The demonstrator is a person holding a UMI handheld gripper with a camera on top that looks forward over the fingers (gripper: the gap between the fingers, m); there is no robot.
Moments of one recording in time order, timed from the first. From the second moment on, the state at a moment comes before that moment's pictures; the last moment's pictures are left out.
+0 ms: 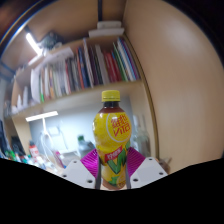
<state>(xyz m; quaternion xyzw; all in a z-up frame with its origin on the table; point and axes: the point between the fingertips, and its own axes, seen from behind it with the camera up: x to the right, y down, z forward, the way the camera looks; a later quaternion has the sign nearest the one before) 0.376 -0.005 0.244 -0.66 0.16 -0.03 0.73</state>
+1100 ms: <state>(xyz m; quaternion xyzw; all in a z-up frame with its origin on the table) 0.375 -0.019 0.064 -0.78 0.10 -0.06 0.61</state>
